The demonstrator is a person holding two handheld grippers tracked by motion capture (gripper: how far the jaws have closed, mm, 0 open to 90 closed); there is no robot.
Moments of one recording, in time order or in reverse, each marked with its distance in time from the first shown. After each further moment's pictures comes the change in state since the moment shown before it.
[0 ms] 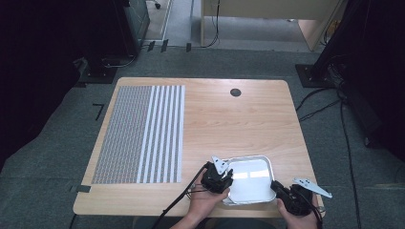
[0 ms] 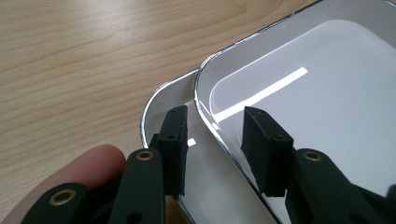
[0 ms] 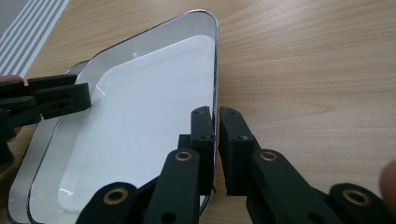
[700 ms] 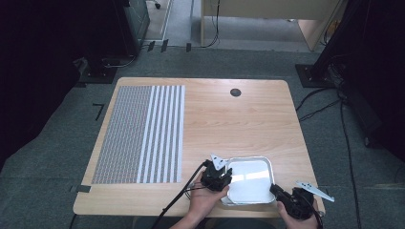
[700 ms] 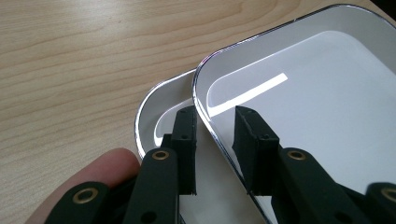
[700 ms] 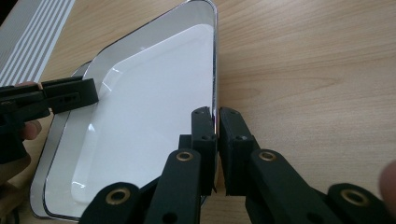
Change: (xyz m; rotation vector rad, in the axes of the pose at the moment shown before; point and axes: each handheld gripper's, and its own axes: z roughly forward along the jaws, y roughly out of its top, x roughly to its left) left arm 0.004 0.005 -0.001 0.028 -0.058 -0.061; right arm -0.003 -0.007 -0.003 0.018 0.025 0.093
